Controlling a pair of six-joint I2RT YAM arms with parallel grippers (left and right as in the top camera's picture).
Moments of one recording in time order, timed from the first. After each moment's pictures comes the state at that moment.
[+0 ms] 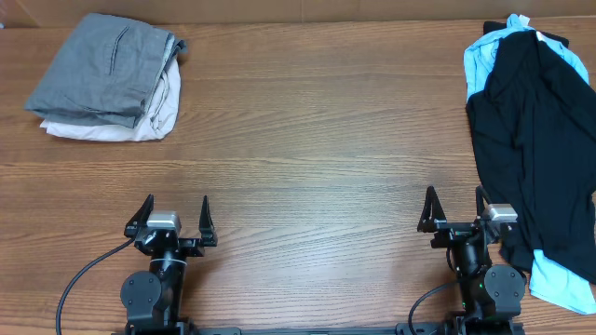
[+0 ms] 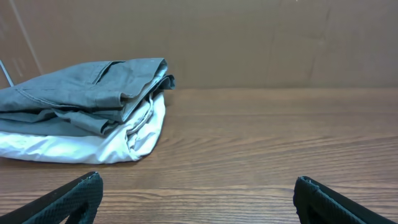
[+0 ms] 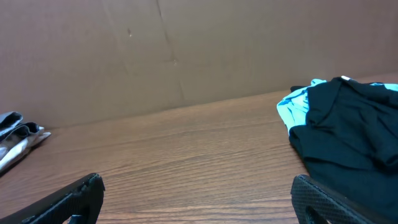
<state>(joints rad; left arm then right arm) 0.08 0.02 0.01 -0.07 0.11 -0.02 0.00 0.01 0.02 -0.03 -0.07 0.20</state>
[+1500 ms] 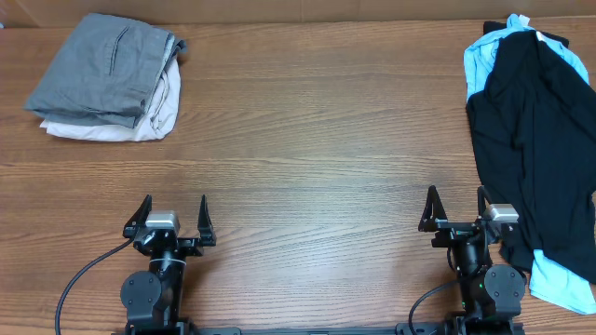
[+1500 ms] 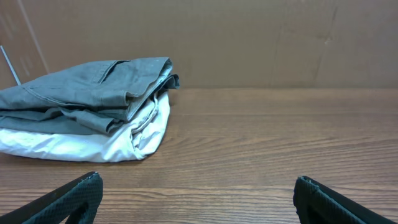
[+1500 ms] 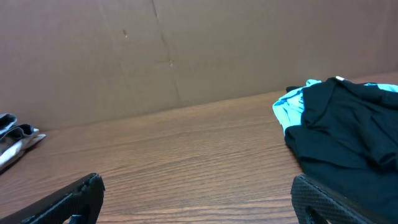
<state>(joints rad) 0.08 0.02 0.01 -0.07 0.09 -0.02 0.00 0.01 0.02 -0.03 -0.05 0.20</state>
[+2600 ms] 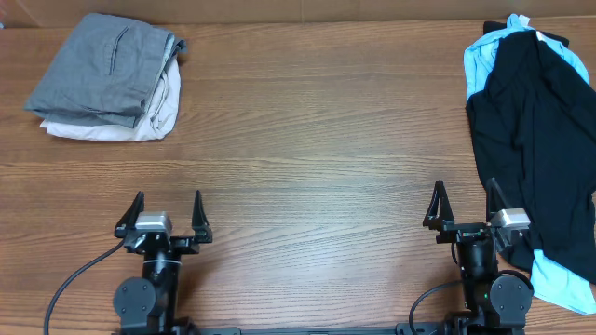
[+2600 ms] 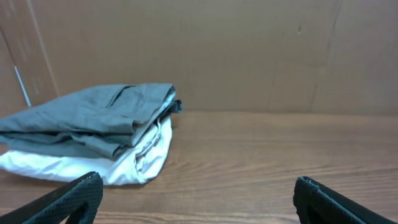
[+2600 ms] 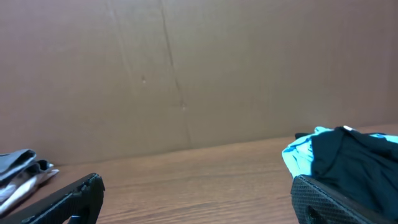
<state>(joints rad) 0.08 0.02 0.11 -0.09 0.08 -0.05 0.00 0.01 0.03 0.14 -0.07 0.20</state>
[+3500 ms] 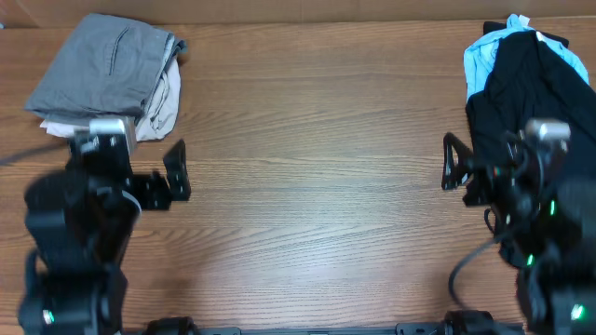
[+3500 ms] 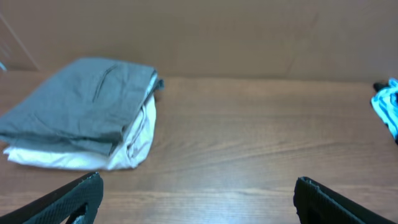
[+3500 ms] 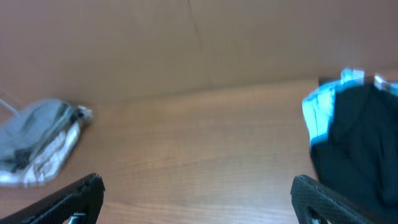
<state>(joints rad) 0.08 0.86 1.20 -0.80 0.16 -0.05 0.00 0.79 1.06 -0.65 -0.20 0.18</state>
